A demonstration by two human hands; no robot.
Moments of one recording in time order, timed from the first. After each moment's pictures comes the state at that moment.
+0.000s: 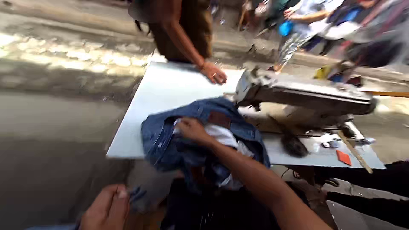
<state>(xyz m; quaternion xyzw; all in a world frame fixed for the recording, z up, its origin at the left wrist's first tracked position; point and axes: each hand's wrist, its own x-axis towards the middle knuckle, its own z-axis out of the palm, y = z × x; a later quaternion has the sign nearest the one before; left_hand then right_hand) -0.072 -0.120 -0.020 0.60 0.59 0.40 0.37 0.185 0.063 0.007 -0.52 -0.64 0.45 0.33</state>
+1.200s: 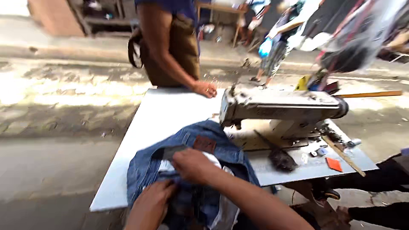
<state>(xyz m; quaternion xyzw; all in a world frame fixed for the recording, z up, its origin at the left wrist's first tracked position) 0.009 -0.011 -0.011 0.89 0.42 0.17 0.08 0.204 0.032 0.026 -0.46 -0.85 0.18 0.21</state>
